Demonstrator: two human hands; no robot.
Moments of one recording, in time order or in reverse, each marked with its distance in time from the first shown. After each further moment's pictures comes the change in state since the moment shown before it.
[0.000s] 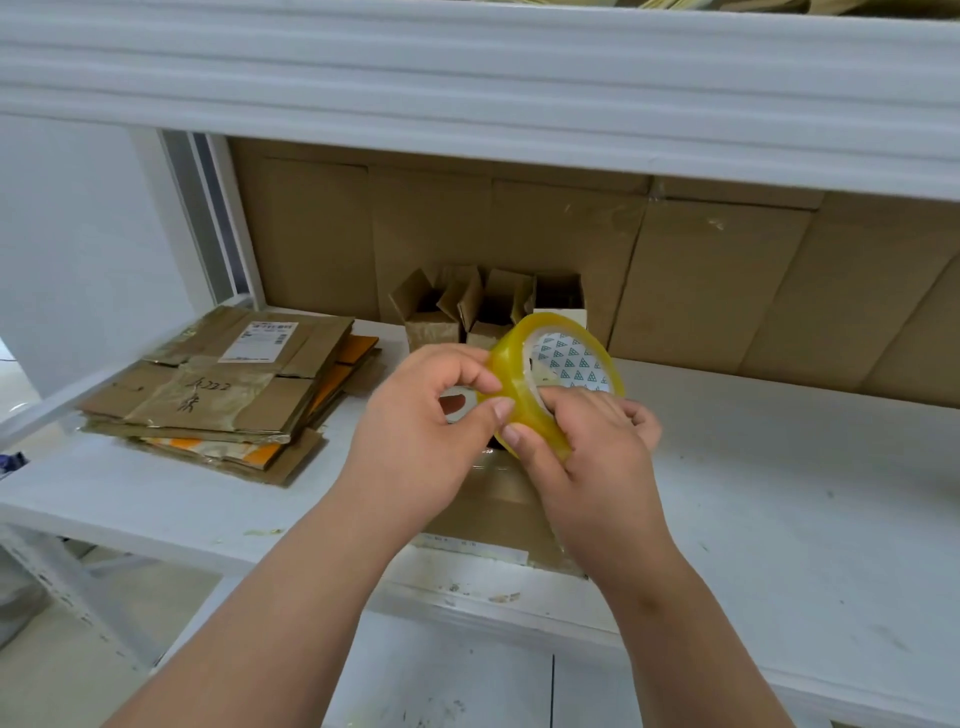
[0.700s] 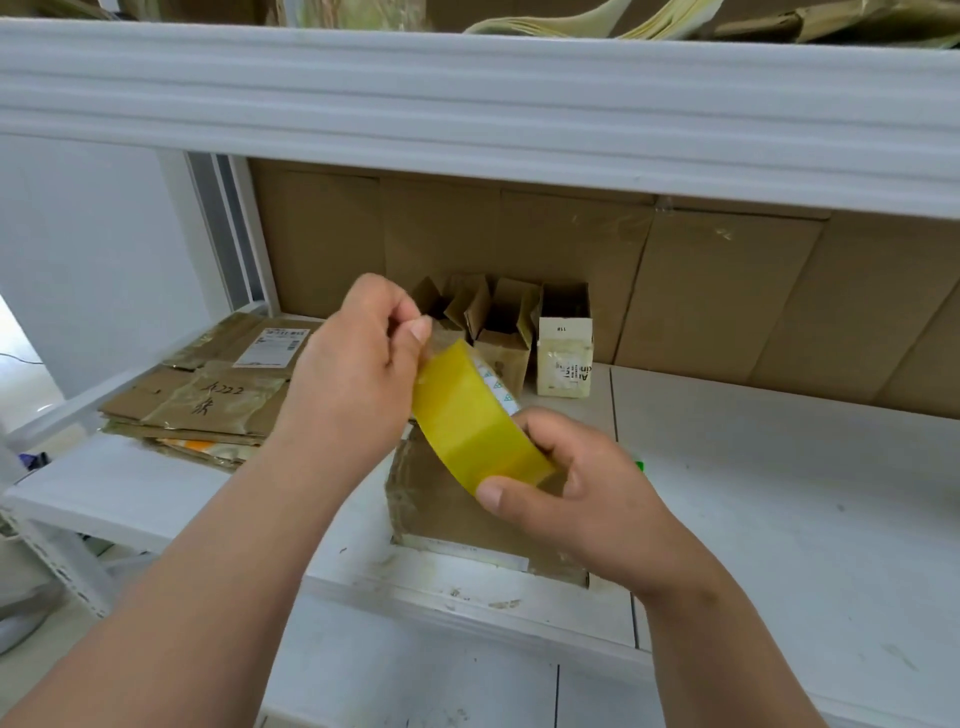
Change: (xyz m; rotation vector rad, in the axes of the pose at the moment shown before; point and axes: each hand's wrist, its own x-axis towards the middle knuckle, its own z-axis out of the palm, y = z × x) left_hand 0.024 0.005 -0.035 0.284 0.217 0.116; right_hand 0.005 -0.006 -0.029 0.527 -0.535 0.082
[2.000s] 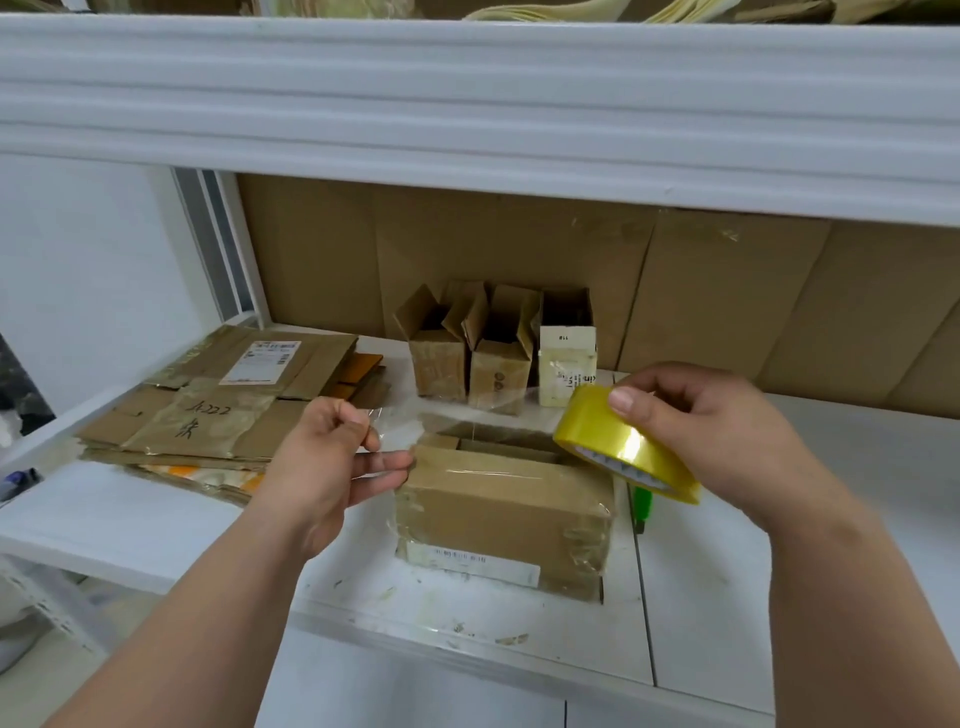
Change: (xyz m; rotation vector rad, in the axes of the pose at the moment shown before) left_hand -0.005 -0.081 0.038 -0.780 -0.169 -0.839; right_hand 0.024 0.020 -0.081 -0.236 0.299 0.333
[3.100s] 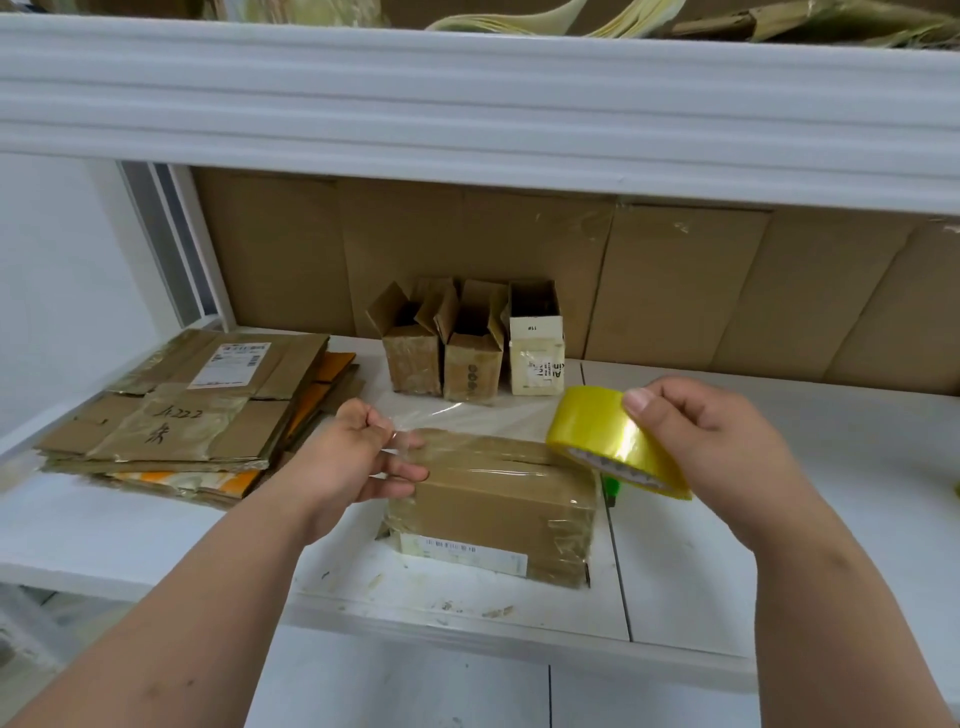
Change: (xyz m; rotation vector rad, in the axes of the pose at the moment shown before) left_hand 0.003 -0.005 0.009 0.228 -0.281 -0.046; right_hand -0.044 0.004 0.002 0.074 0.152 0.018
